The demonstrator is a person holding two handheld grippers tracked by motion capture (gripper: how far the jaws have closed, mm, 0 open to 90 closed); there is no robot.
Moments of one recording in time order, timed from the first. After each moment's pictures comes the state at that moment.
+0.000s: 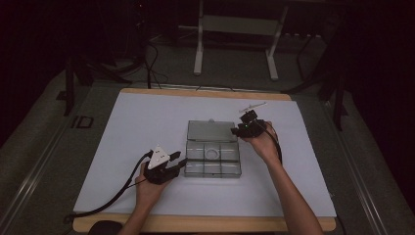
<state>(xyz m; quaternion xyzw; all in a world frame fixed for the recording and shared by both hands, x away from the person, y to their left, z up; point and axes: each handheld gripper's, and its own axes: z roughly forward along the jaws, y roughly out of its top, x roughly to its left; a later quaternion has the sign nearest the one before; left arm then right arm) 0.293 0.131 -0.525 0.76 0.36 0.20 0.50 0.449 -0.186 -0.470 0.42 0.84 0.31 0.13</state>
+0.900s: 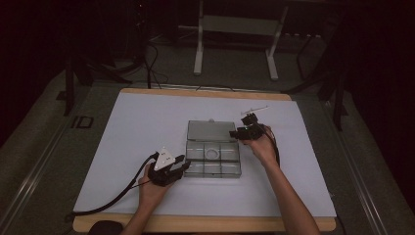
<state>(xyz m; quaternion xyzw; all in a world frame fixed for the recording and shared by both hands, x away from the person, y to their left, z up) 0.293 0.121 -0.530 0.78 0.35 0.19 0.48 0.453 -0.191 -0.491 0.45 0.82 0.33 0.09</state>
